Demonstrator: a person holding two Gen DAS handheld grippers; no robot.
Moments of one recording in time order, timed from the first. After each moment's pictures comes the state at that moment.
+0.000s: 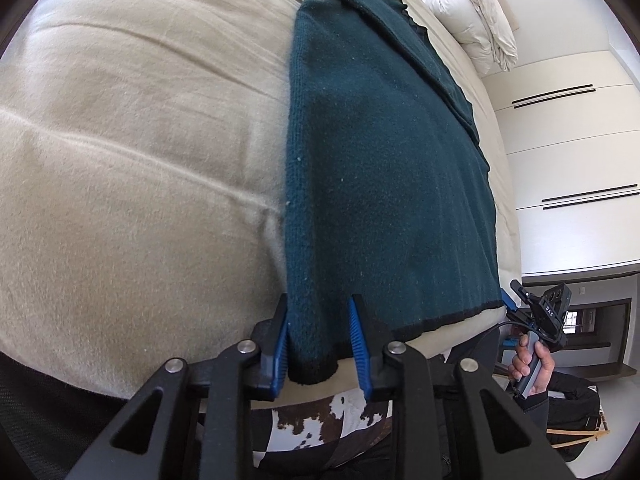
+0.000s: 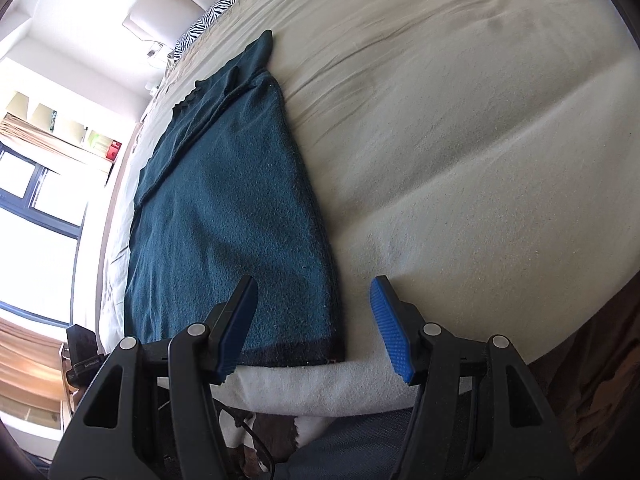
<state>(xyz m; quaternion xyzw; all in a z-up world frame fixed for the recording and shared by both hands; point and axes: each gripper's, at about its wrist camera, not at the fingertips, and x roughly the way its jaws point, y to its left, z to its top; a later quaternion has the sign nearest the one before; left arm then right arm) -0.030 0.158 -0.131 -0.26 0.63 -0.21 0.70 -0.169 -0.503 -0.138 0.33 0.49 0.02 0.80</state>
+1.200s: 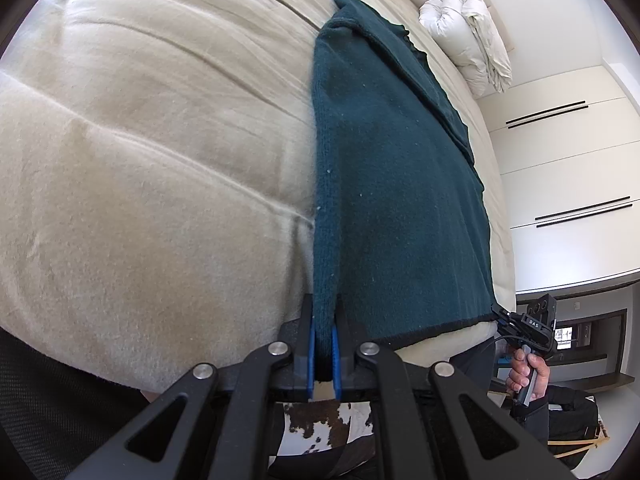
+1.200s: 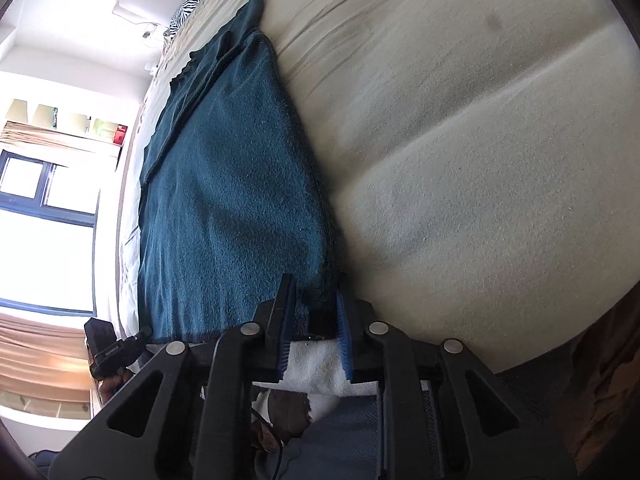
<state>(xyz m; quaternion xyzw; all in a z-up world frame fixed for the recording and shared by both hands) -0.038 0.180 -0.126 -0.28 0.59 -0.20 0.73 -0.164 -0.507 -0.162 0.37 0.54 0.06 0.75</state>
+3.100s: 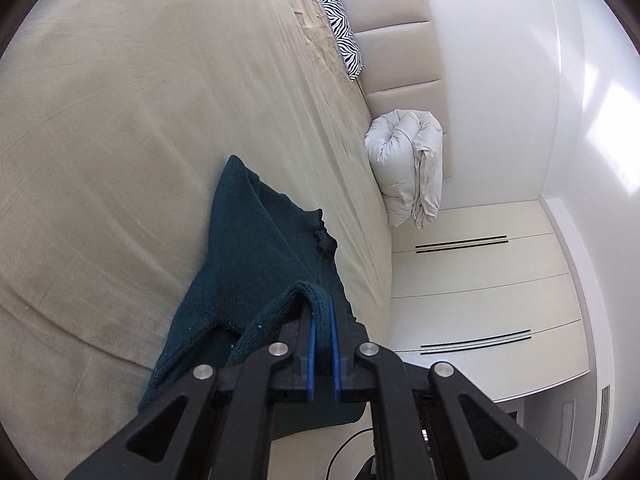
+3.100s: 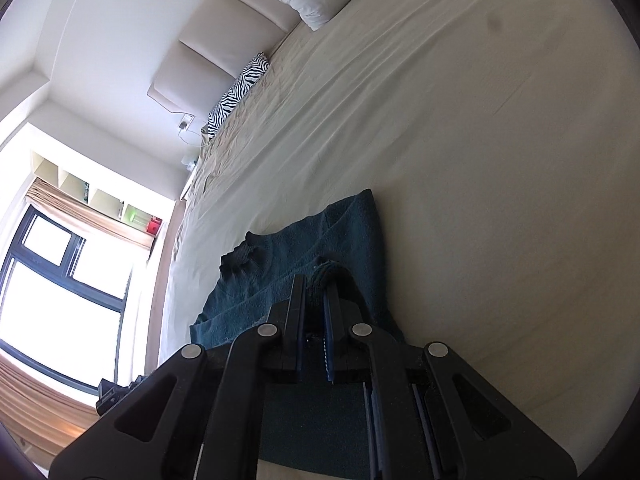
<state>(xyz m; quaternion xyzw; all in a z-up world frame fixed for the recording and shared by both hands) 0.241 0.199 -0.071 -0.51 0.44 -0.23 0.70 0.144 -0.537 -0.073 0.41 0.38 0.04 0.83</state>
